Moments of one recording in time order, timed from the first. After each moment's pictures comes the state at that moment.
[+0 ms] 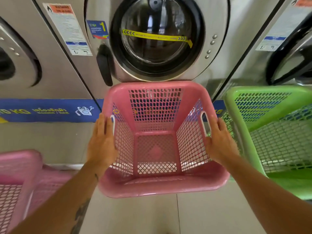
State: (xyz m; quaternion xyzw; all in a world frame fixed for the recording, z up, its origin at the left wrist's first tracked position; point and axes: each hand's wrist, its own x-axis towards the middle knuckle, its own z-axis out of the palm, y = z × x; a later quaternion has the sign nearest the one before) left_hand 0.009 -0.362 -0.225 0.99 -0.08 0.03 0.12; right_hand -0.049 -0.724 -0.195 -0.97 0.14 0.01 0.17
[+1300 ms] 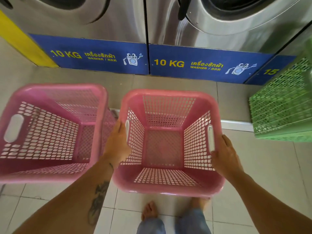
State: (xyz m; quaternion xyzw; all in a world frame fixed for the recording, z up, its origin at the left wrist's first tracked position) left_hand -0.181 -0.154 -0.287 0.95 0.05 -0.19 0.22; right_hand -0.243 -0.489 -0.273 -0.95 0.15 0.13 0.24
